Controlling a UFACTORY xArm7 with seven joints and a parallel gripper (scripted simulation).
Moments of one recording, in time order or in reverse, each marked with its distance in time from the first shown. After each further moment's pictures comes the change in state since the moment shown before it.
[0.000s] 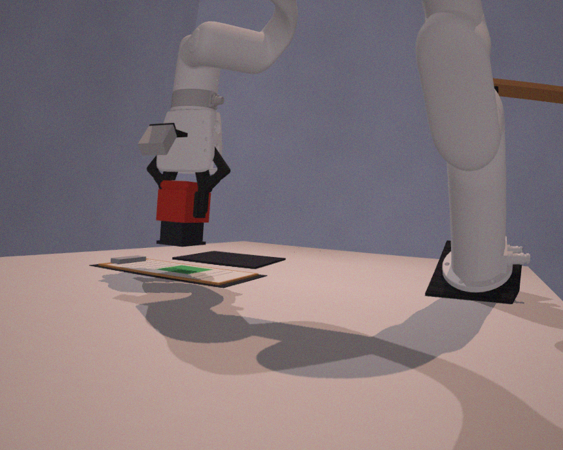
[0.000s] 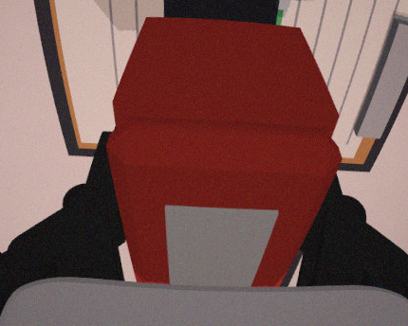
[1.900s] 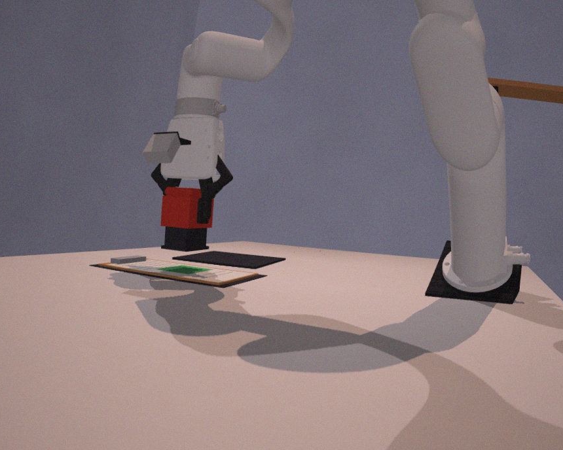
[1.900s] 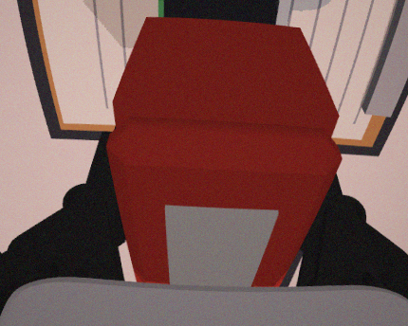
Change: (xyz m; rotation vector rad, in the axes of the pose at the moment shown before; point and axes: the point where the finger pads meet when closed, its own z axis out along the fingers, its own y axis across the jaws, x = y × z) arm -0.026 0.006 0.009 -0.002 -0.004 0.003
